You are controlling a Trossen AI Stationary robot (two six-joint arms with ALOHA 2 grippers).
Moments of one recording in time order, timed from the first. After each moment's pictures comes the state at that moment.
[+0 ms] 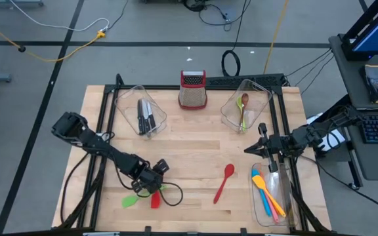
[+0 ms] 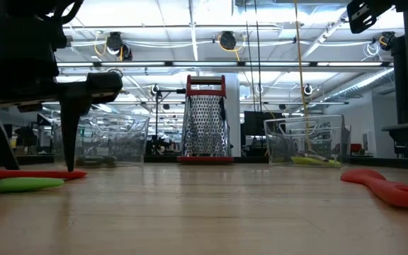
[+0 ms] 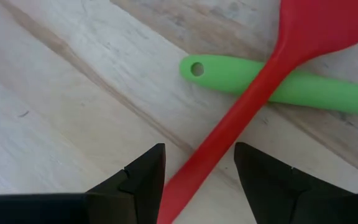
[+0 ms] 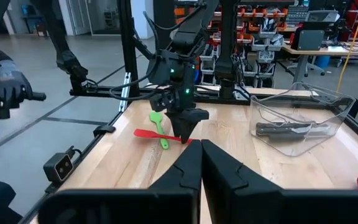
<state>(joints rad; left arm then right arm) -0.49 1.68 0.84 -0.40 -0.10 0.53 0.45 0.45 0.45 -0.09 0.29 0.06</state>
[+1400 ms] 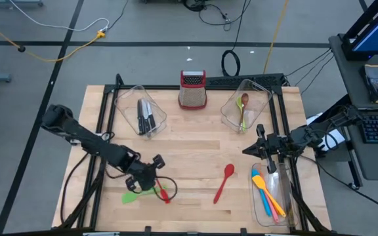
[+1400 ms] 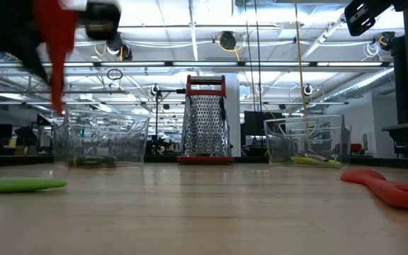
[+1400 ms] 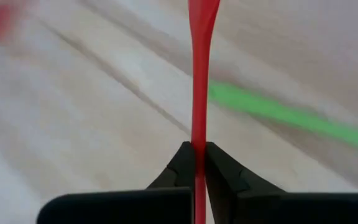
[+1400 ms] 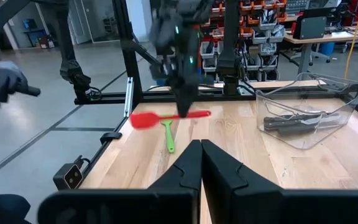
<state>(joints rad) -0.49 1.43 0.91 -0.56 -0.06 0.54 0.45 0.50 0.45 -0.05 0.29 0.15</state>
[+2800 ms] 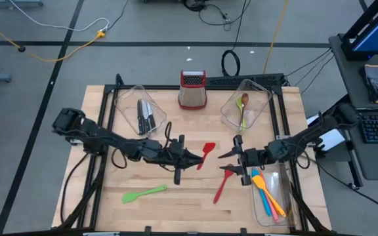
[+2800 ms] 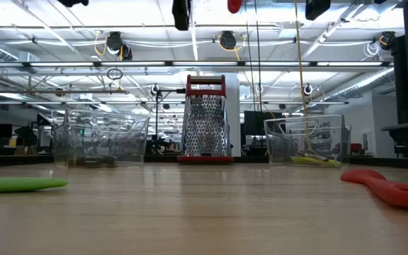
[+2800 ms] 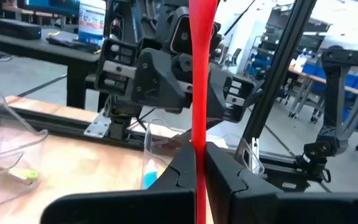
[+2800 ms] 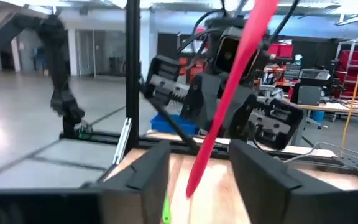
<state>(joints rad) -0.28 1.61 0.93 0.71 -0.18 -0.25 0.44 1.14 0.45 0.83 0.28 -0.08</state>
